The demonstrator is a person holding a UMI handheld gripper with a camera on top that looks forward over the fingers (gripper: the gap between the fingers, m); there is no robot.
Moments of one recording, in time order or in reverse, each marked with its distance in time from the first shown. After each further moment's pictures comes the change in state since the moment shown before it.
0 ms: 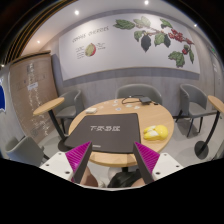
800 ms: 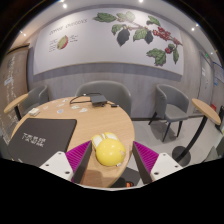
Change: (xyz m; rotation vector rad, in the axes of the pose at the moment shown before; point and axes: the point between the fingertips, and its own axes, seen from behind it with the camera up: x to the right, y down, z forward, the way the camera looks) arm 0.236 -0.028 0.123 -0.024 0.291 -0.036
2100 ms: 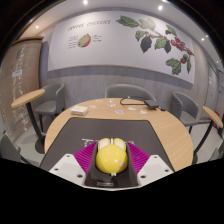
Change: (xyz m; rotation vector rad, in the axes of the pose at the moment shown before) arm -0.254 0.005 -0.031 0.036 -0.052 -0.058
